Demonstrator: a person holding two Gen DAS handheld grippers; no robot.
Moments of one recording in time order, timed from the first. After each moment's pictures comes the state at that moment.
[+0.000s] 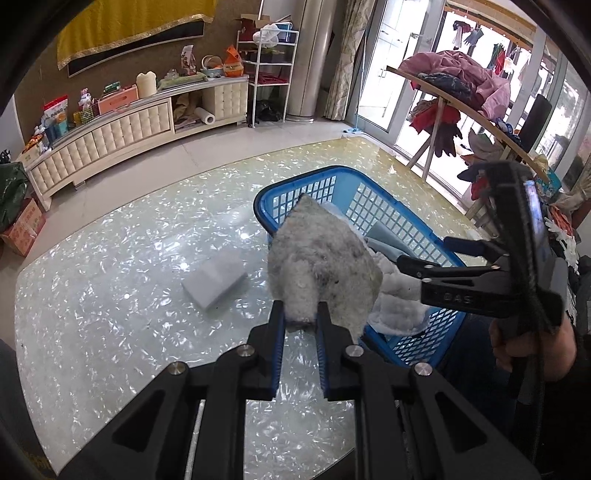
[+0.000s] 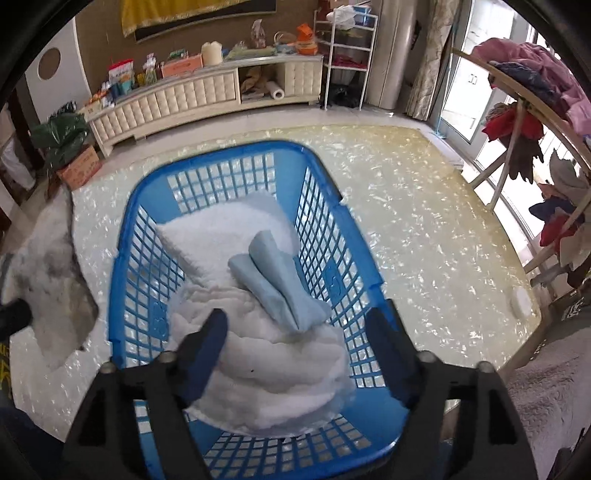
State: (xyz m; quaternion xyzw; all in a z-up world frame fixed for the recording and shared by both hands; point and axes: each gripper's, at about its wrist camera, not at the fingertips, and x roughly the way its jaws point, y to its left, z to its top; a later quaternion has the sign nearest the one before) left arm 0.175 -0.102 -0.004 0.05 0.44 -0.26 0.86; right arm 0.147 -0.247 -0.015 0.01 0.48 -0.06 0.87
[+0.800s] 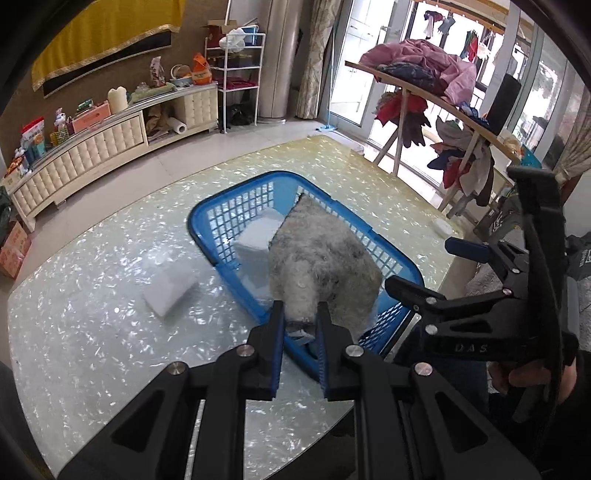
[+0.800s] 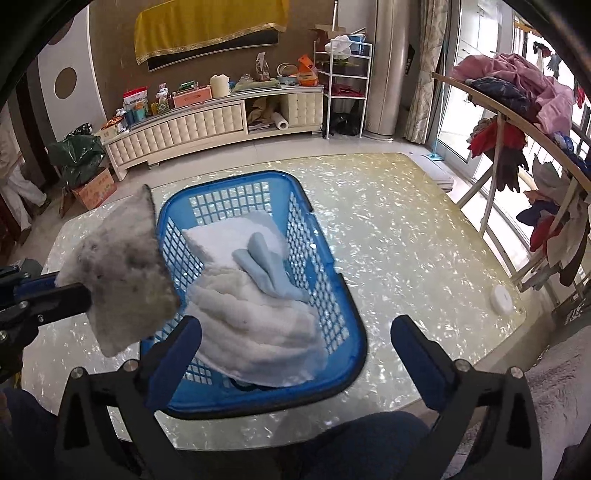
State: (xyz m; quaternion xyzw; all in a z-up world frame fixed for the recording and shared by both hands) left arm 0.150 -0.155 0.009 0.07 0.43 -0.30 0.85; right arm 0.083 -0.266 0.016 0.01 0.43 -0.05 0.90
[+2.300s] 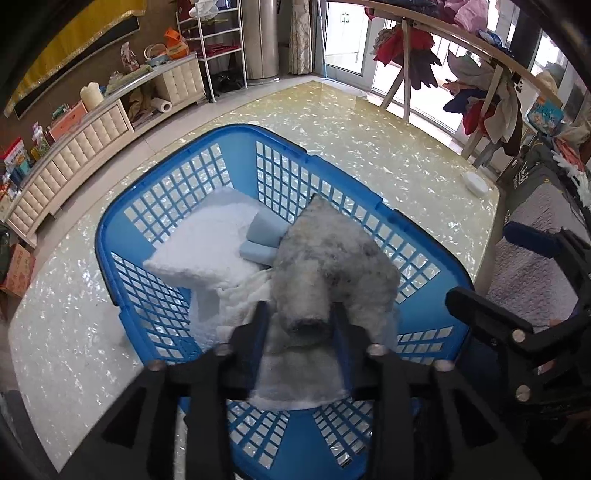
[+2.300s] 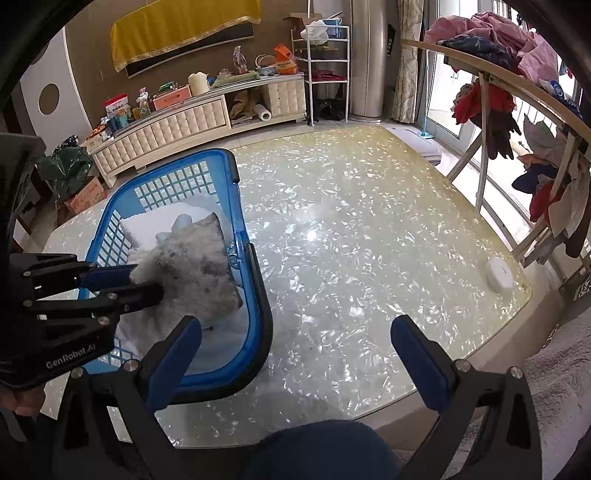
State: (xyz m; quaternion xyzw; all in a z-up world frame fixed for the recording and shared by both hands) left arm 0.186 -0.254 -0.057 0.16 0.49 -0.28 0.81; right arm 0.072 -0.308 -0.004 0.05 0.44 -0.06 0.89
